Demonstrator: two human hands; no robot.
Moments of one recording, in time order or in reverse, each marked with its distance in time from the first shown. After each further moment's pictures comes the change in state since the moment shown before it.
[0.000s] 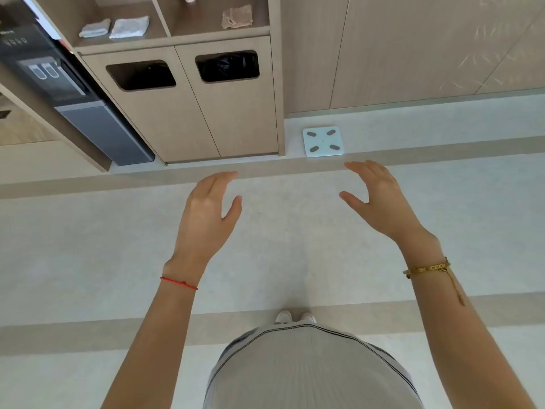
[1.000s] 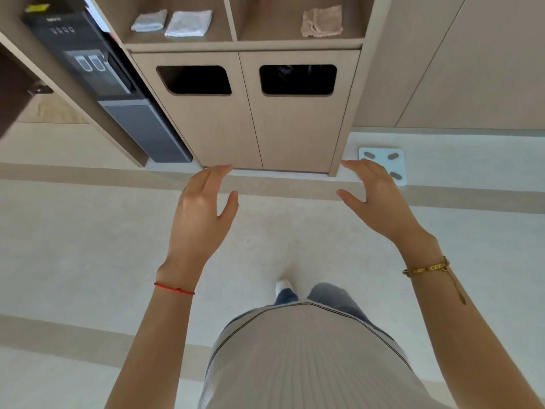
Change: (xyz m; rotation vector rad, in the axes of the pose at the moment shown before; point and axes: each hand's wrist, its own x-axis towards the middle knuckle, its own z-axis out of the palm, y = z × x) left_hand 0.218 -0.233 -0.031 0.105 0.114 -0.176; right_hand 0.334 -0.102 0.129 0.089 -0.117 -0.135
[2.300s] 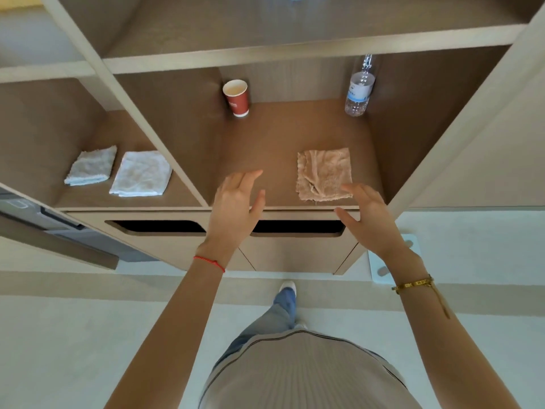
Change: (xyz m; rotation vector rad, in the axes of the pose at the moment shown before) left_hand 0.612 -0.070 0.208 -0.037 -0.142 0.078; right_hand 0.564 0.144 -0.032 0.043 0.069 0.156
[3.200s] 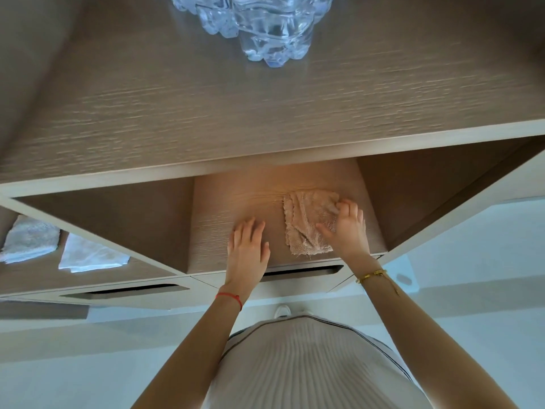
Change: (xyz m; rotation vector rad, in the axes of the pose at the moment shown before) left_hand 0.070 -0.055 0.129 0.177 -0.313 -0.052; right_hand 0.123 0.049 0.062 -0.129 0.055 0.335
